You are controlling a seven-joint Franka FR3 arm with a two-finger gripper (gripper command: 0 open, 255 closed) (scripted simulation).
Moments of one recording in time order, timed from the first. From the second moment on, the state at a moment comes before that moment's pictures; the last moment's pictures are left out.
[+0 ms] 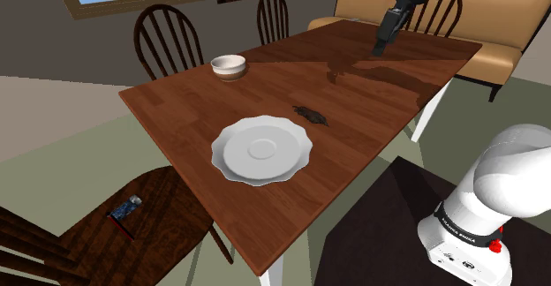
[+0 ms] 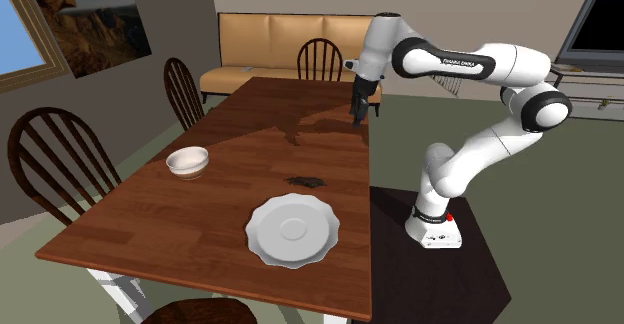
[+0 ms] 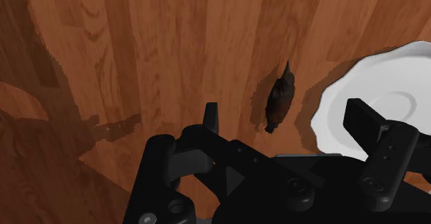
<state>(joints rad) -0.02 -0.81 0.02 -2.26 0.00 1.65 -0.17</state>
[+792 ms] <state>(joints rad) -0.05 -0.55 0.13 -2.31 0.02 1.89 0.03</state>
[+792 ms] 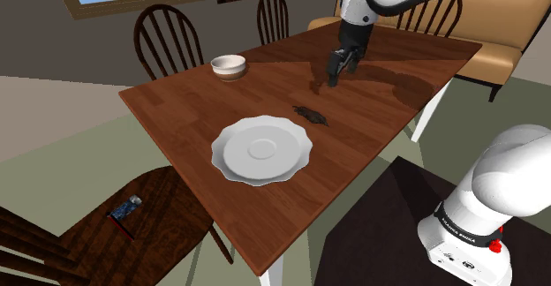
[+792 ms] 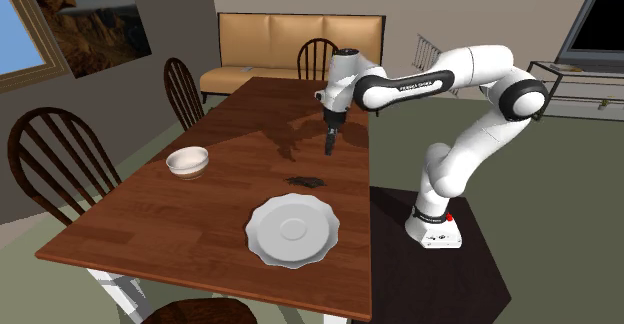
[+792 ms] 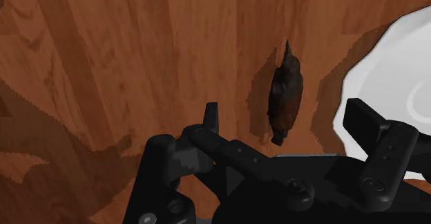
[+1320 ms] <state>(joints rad) -0.08 -0.27 0.22 -2.27 0.00 2.06 0.21</state>
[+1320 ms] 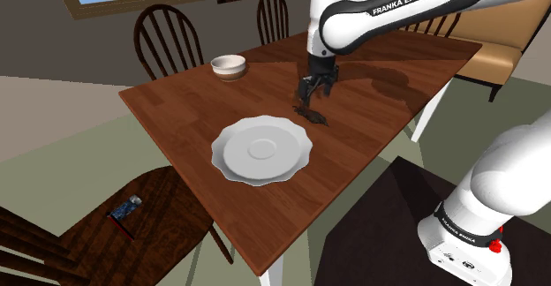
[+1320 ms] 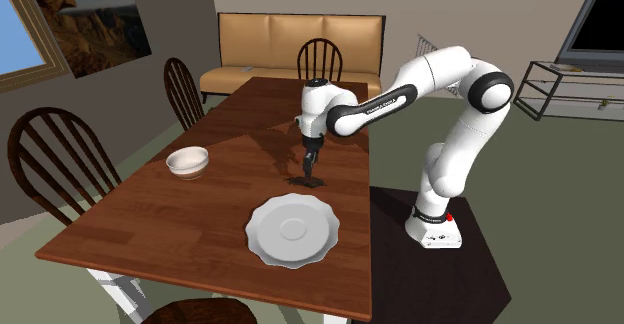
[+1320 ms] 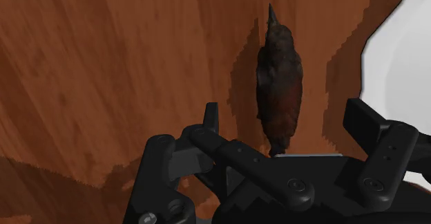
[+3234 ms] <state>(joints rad) -0.08 -0.17 0.23 -2.24 -0.01 2.11 0.27</state>
